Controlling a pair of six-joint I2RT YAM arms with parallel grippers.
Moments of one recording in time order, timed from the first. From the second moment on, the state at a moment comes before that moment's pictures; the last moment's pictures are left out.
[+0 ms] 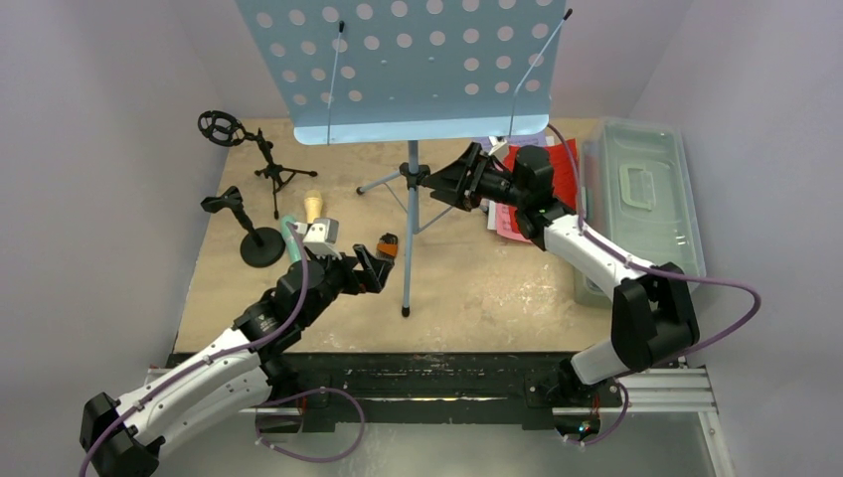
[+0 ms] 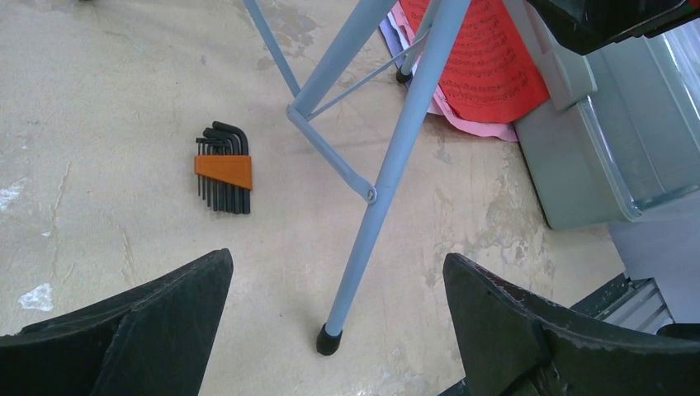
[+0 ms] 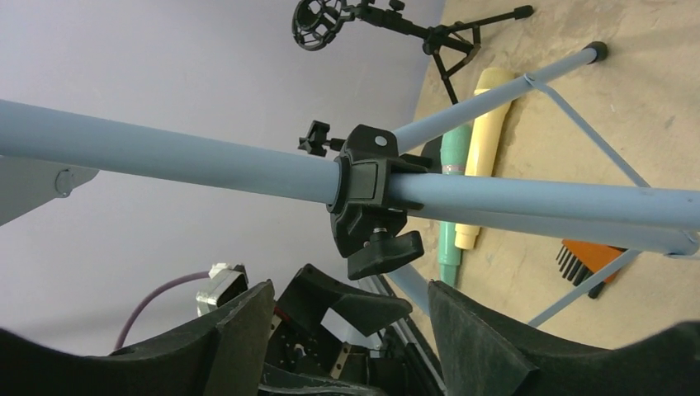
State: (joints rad) left arm -0.78 0.66 0.44 -0.06 -0.27 -0.63; right arm 0.40 1.49 1.02 0.34 -0.67 1.14
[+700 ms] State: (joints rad) left arm -0.78 0.66 0.44 -0.06 -0.27 -0.63; right arm 0.41 1.55 1.02 0.44 -0.62 1.13
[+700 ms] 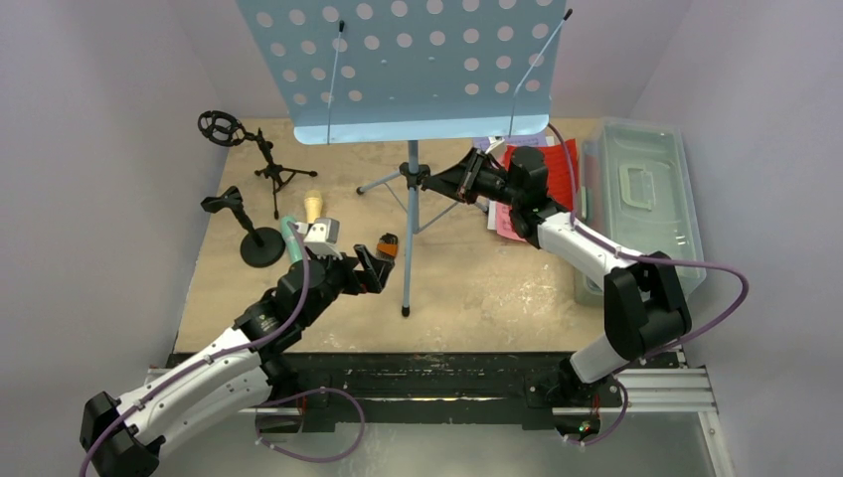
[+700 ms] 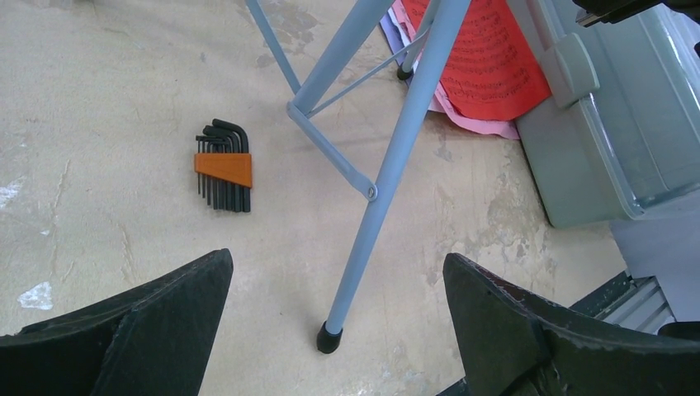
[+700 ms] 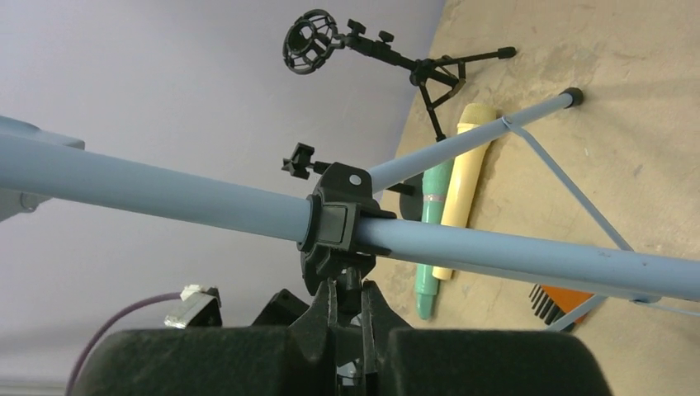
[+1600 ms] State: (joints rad) left arm -0.78 0.61 0.44 -0.09 -0.27 -0.63; right arm 0.82 1.46 0.97 0.39 0.05 -1.07
